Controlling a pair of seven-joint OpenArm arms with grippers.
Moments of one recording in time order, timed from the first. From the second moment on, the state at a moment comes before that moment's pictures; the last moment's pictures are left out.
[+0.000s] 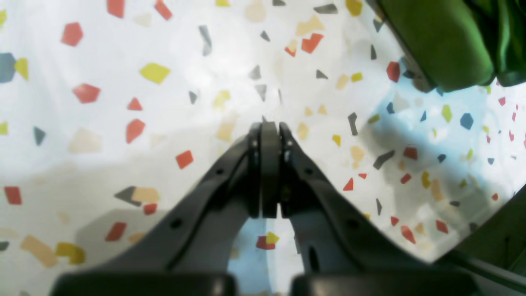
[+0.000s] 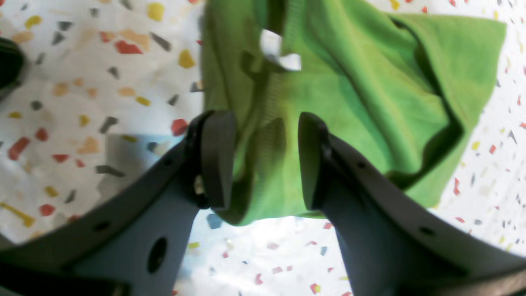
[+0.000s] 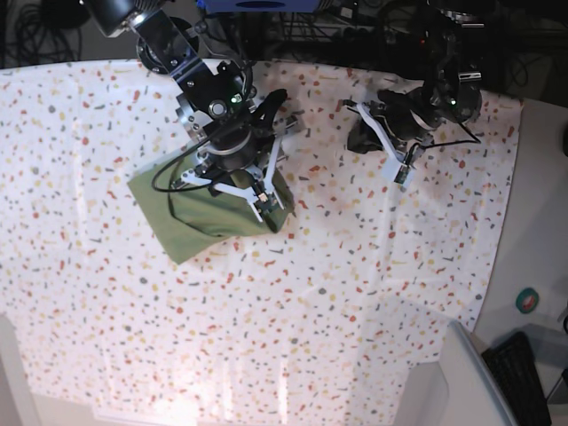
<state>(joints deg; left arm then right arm) 14.0 -11.8 -5.5 77.8 -19.4 -33.4 32.9 -5.7 2.4 -35.6 93.0 -11.0 -8.1 -53.4</state>
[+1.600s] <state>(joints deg) 4.2 -6.7 0.9 66.3 -19.7 -33.9 31.6 -7.4 1.9 -39.7 92.9 -10.4 -8.4 -53.2</state>
